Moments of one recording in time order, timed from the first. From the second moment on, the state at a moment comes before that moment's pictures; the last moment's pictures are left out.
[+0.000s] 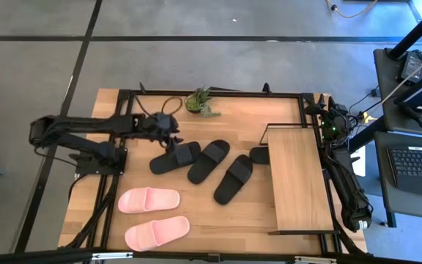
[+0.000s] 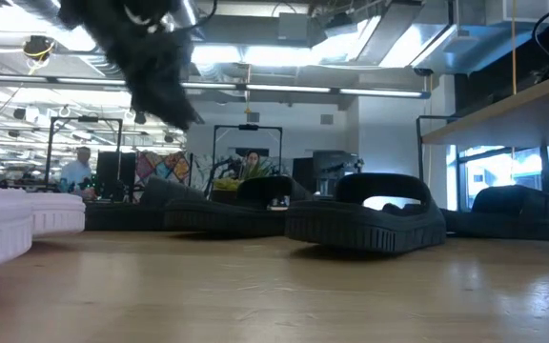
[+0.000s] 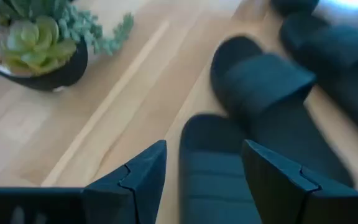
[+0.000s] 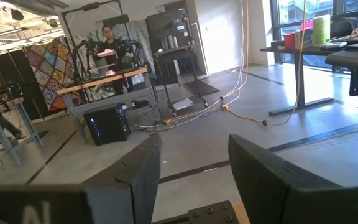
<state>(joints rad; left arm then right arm) 0.20 1.11 0.72 -0.42 -0.13 -0.27 -1.37 0.02 0.01 0.07 0.29 0.23</state>
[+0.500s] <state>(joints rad) 0.00 1.11 0.61 -0.40 -0.23 0.35 -1.37 0.02 0.01 0.07 0.29 0.23</state>
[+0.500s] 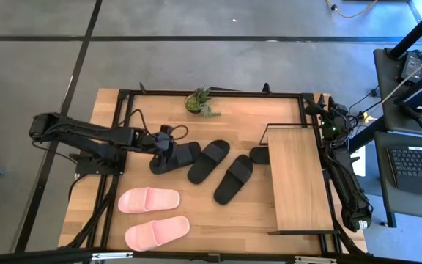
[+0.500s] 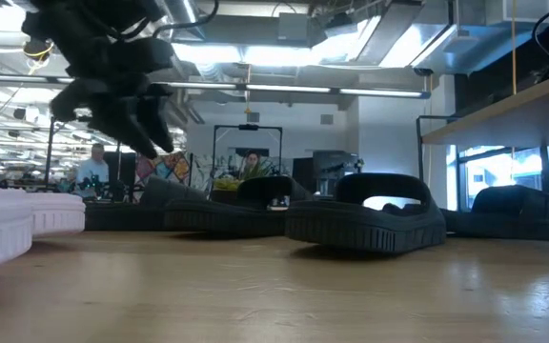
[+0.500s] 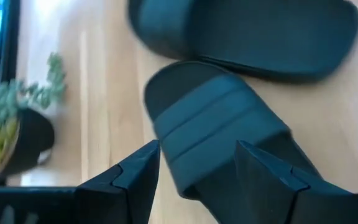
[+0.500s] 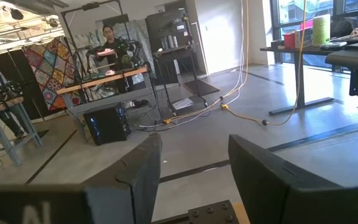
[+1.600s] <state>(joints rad) -0.06 1.37 0.61 -0.29 -0.39 0.58 -1.36 0.02 0.01 0.07 0.29 0.26</state>
